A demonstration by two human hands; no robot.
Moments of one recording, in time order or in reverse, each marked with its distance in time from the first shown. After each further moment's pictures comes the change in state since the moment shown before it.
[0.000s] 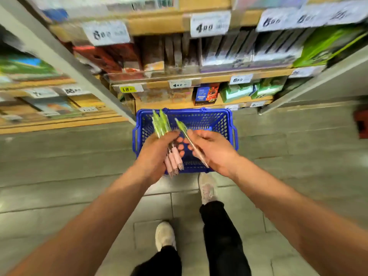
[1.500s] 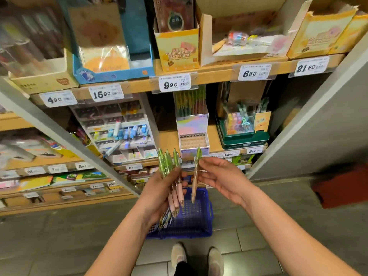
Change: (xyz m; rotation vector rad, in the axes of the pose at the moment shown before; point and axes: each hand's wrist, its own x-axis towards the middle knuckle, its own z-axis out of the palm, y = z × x) left_hand -0.286 0.206 0.220 0.078 -0.156 0.277; right_hand -0.290 -0.330 -0.068 0.188 -0.136 -0.196
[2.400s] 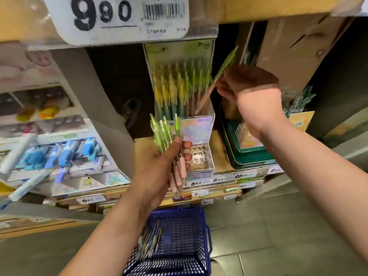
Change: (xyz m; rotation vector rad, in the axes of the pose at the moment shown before) left_hand 0.249 -0.005 0.013 0.121 -0.095 0.189; right_hand 0.248 -0.125 -0.059 -0.196 0.292 -0.736
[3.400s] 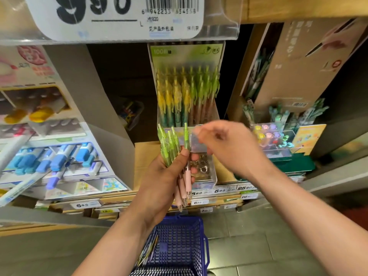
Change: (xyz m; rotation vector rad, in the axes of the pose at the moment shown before) left_hand 0.008 -0.018 -0.002 -0.063 -0.063 0.021; right_hand -0.044 0.042 0.001 -0.800 -0.335 -0.015
